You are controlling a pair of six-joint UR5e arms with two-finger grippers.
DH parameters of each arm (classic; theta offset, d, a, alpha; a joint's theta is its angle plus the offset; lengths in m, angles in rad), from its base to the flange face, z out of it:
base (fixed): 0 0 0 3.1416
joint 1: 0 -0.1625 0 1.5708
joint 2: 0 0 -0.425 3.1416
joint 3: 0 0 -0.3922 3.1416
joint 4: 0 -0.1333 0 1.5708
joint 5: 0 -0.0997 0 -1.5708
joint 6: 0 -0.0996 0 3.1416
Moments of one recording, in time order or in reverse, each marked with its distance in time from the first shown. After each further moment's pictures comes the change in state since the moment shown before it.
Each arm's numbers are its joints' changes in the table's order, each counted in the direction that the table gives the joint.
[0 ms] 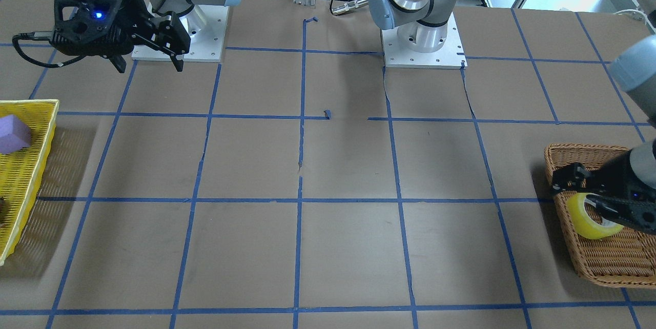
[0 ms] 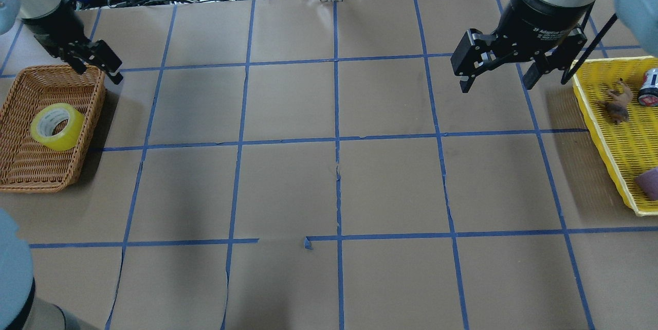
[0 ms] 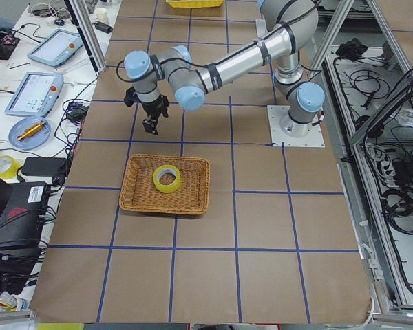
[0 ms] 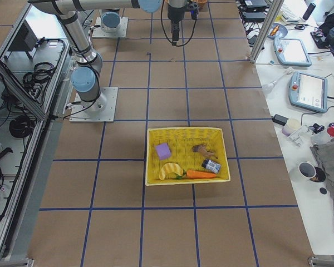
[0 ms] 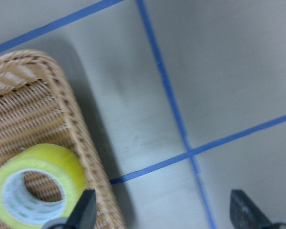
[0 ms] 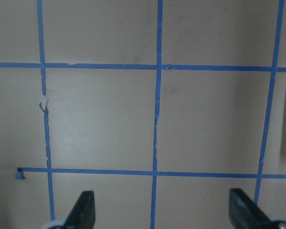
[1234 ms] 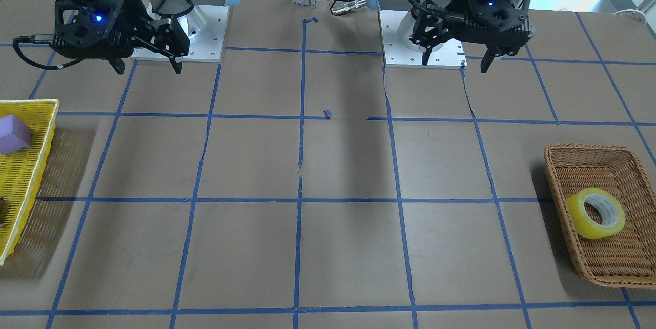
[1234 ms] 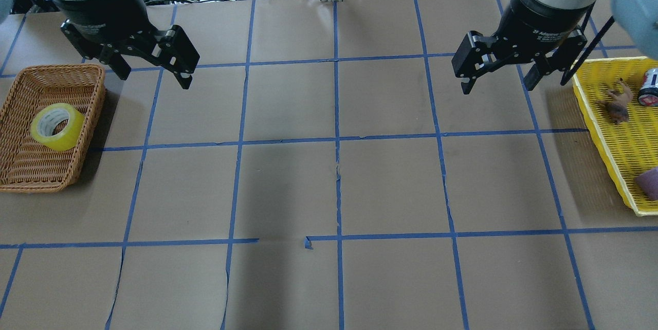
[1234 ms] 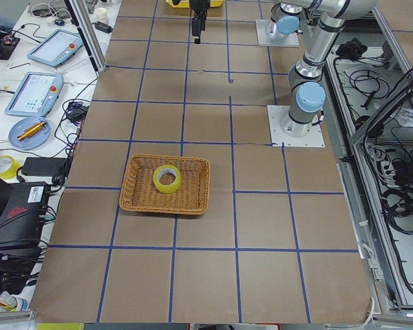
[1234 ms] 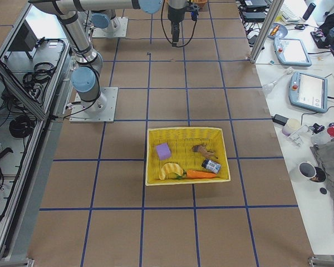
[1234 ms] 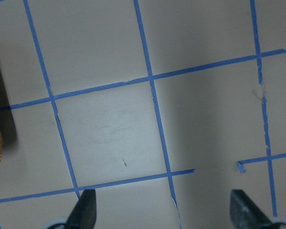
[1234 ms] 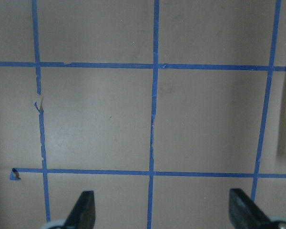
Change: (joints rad) left arm 0.290 -0.359 -0.048 0.207 0.001 0.414; right arm 0.000 -0.001 0.007 0.005 0.017 0.000
